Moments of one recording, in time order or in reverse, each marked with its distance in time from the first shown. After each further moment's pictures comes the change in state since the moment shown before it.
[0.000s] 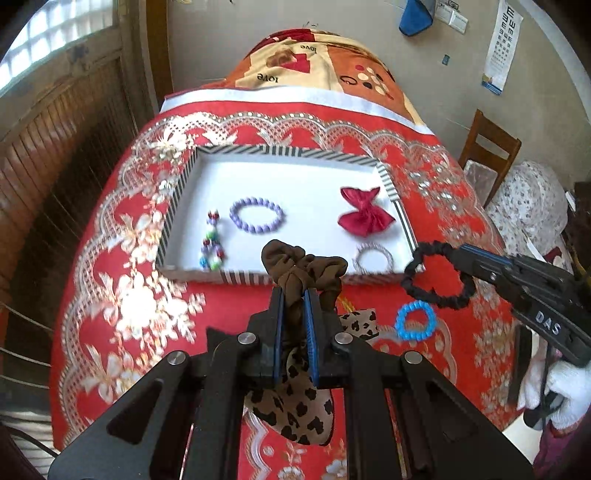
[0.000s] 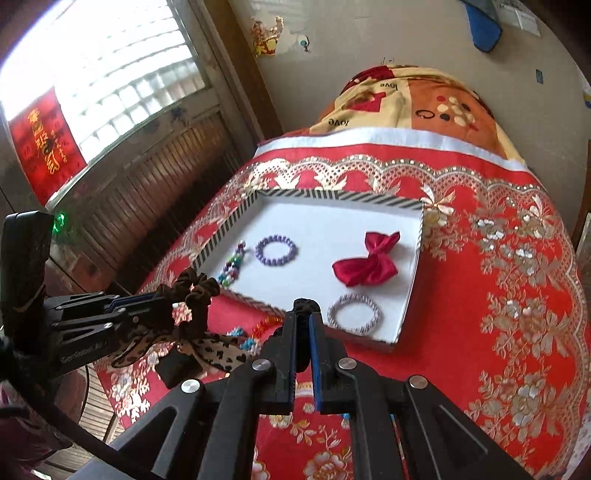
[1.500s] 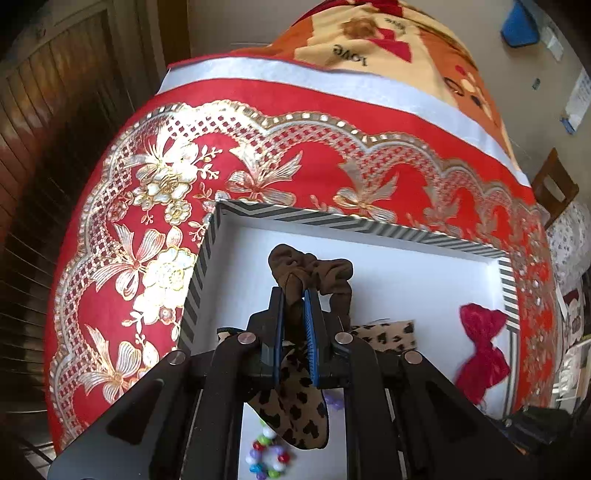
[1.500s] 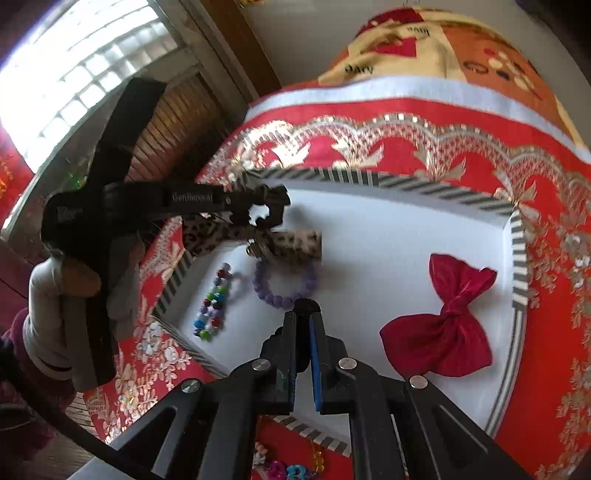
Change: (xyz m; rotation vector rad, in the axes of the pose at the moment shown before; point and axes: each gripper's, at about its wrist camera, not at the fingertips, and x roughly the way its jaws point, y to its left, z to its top) left arm 0.180 0.098 0.146 -0.125 0.137 0.059; right arm 0.160 0.001 0.067 0.052 0.181 0.052
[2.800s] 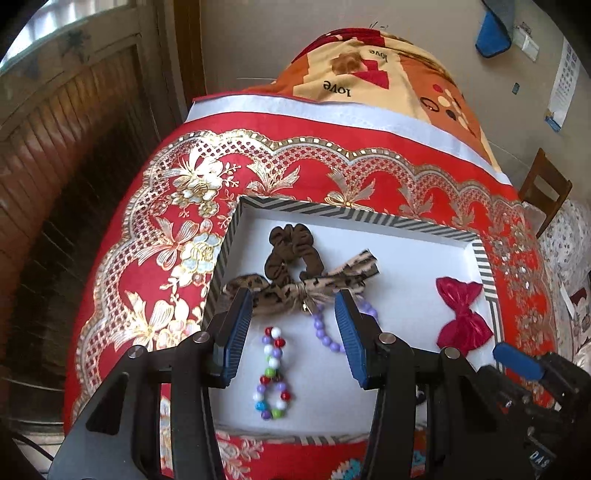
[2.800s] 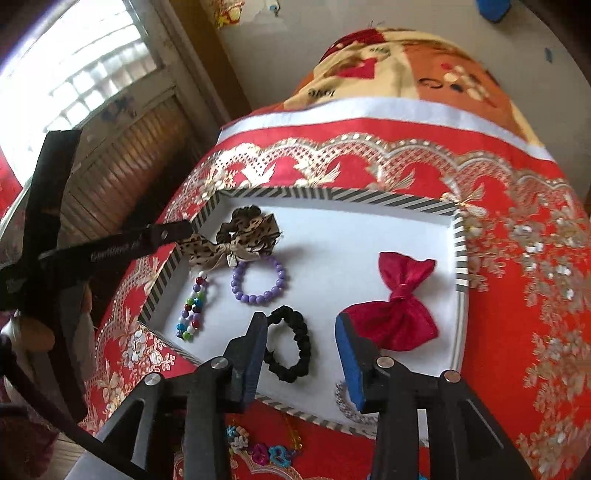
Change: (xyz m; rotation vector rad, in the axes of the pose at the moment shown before) left arm -0.075 -0.014 -0.055 0.023 -0.135 0.038; right arm -0.043 -0.002 -0.014 0.044 -0.093 -0.129
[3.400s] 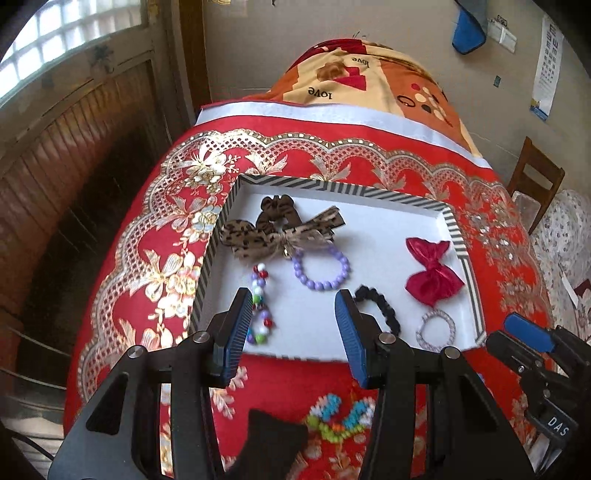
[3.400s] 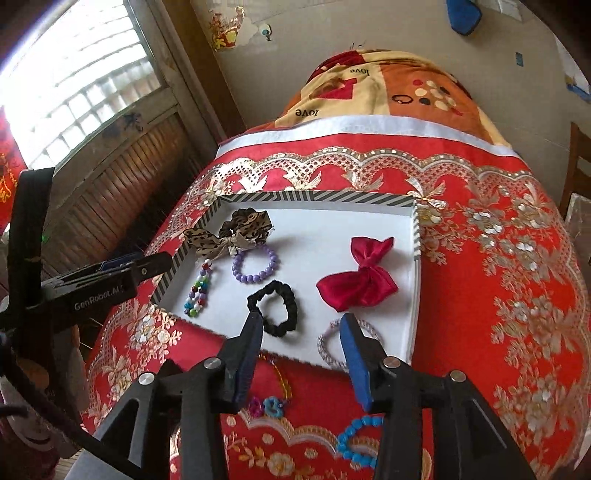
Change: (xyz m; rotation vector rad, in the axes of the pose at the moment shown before) left arm -0.059 -0.028 -0.062 0.017 -0.047 0.029; right arm -0.061 -0.005 -0.046 0.016 -0.070 -0.031
